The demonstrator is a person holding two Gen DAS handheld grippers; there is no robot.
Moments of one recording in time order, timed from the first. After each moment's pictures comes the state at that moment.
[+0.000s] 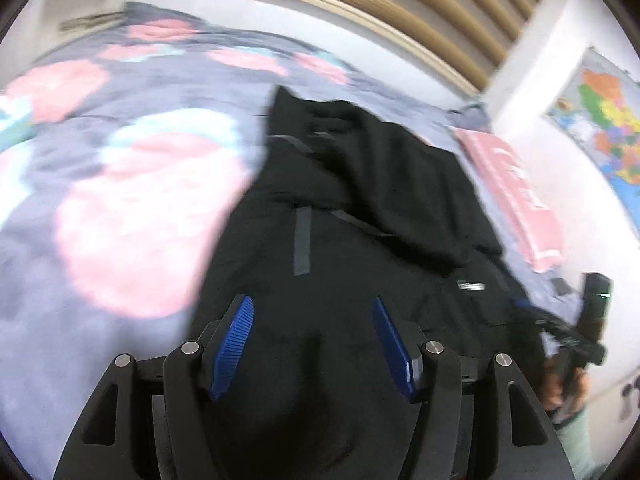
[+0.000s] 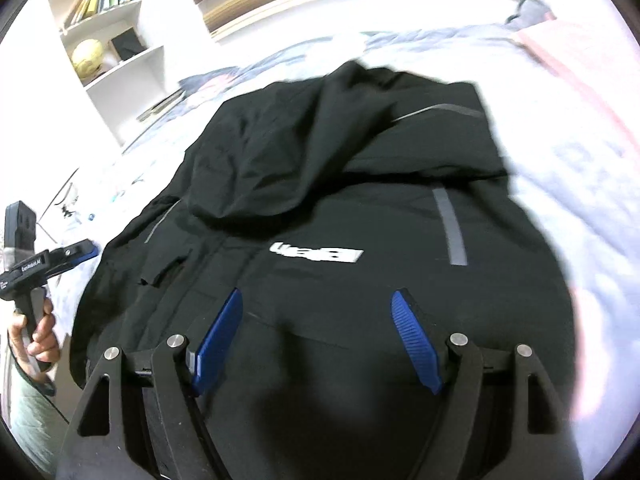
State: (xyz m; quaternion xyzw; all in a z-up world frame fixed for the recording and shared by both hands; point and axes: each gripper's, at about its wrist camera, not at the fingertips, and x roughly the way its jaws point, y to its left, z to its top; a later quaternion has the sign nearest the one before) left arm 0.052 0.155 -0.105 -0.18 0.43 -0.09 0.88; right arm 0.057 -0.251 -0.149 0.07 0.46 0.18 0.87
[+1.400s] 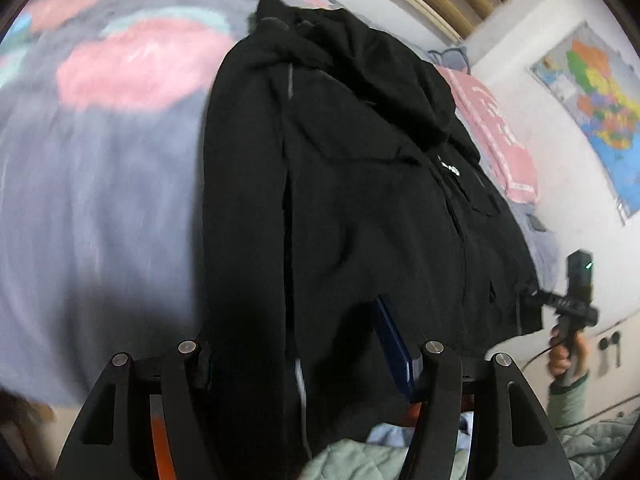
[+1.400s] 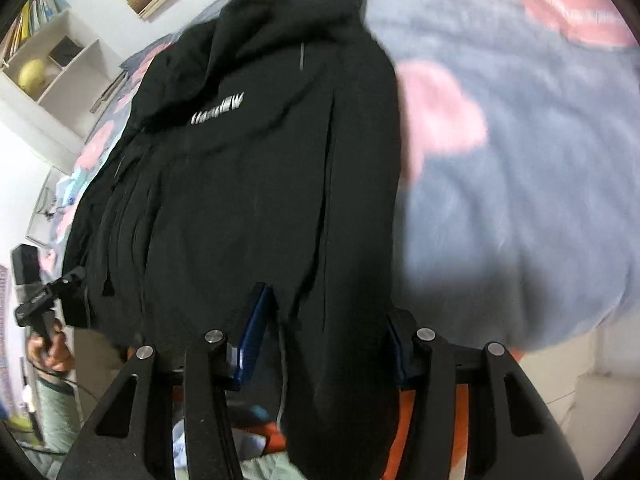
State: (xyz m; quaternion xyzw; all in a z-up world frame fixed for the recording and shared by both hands) left arm -0.041 0.149 -0.161 -0.20 0.51 -0.17 0.82; right arm -0.060 -0.341 -0.174 0.14 0.59 0.12 0.79
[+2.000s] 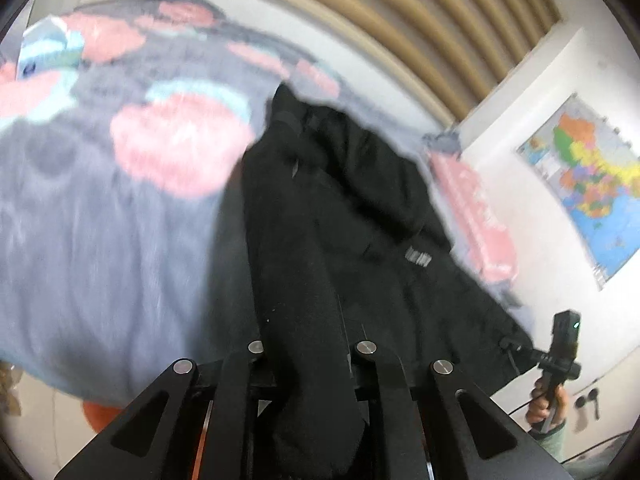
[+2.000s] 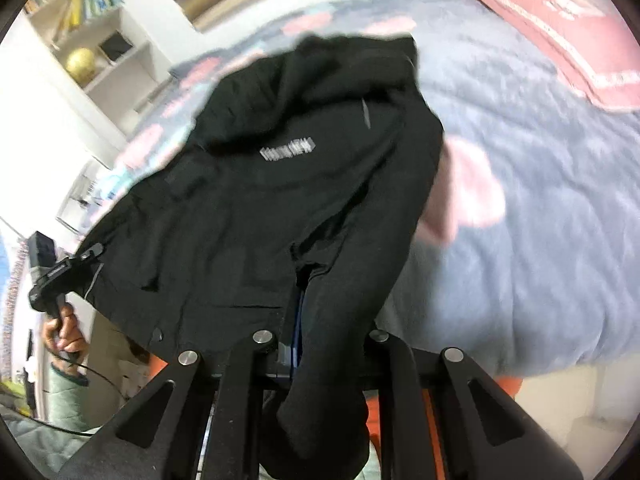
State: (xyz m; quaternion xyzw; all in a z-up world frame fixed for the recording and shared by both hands) left arm -0.061 0.186 -0.094 -0.28 0.38 -0.14 0.87; right arm -0.056 -0.334 -0.101 0.13 0.52 0.19 0.83
